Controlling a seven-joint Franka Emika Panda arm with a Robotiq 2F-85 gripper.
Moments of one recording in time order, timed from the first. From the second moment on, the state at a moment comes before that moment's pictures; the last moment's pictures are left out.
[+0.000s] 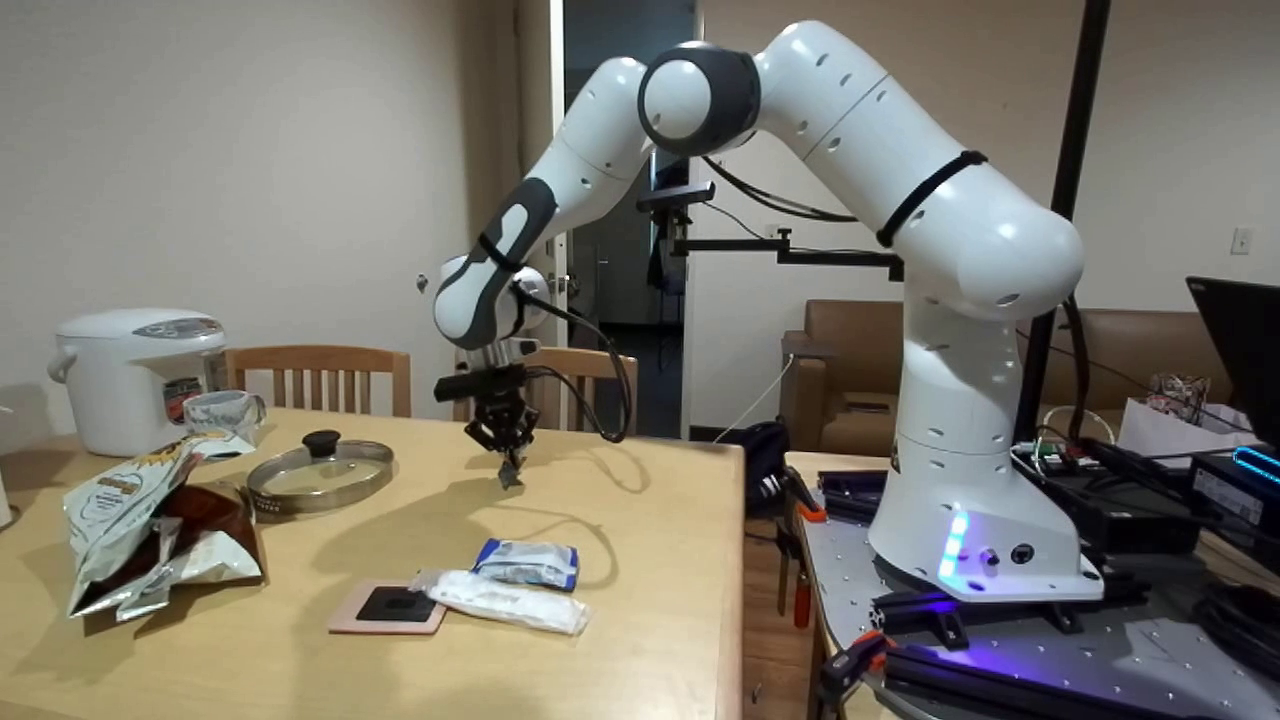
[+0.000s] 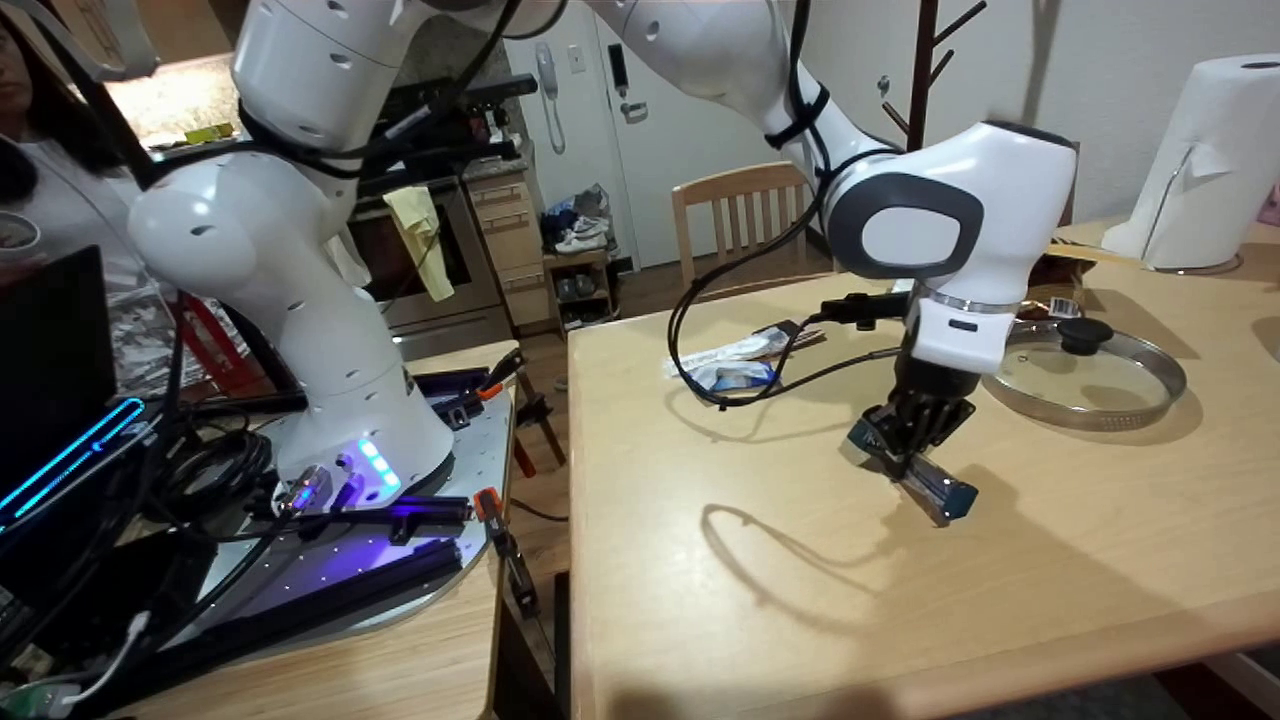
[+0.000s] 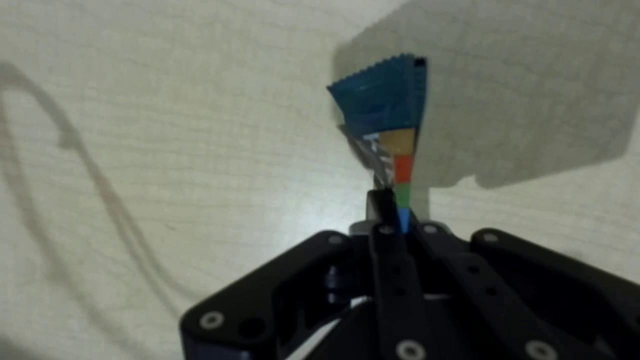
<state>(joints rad) -0.10 0.79 -0.23 -1.68 0.14 2.26 1.05</state>
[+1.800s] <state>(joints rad) -0.06 0.45 -0.14 -2.10 0.06 2.44 0.26</state>
